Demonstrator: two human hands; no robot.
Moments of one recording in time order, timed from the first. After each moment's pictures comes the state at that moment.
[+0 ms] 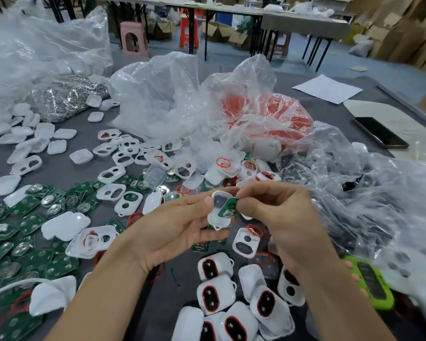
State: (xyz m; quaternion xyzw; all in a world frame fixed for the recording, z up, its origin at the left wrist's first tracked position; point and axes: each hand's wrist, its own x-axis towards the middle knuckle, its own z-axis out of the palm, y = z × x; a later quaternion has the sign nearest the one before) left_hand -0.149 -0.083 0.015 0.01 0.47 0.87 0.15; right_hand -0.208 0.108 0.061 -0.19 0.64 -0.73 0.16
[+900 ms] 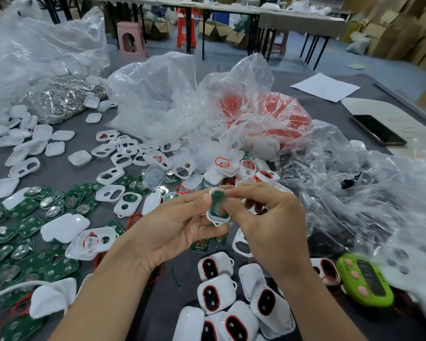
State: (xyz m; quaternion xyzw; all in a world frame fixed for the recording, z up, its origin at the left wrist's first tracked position) left_hand -0.151 -0.080 0.017 -0.02 0.41 0.90 0.13; right_hand -0.192 0.096 0.048 -0.25 0.79 -0.56 -0.07
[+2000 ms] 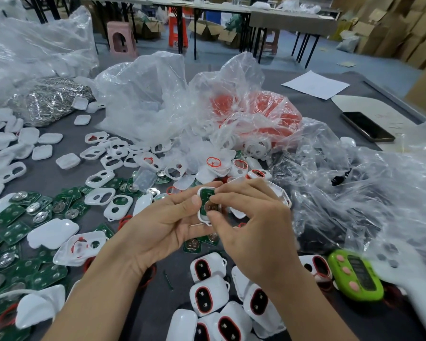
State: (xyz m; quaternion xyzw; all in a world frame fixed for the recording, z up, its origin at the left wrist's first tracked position) left_hand -0.150 -0.082 0.023 -0.03 0.42 0.90 0.12; right_hand -0.190 0.094 0.039 -0.34 0.81 -0.40 -0.24
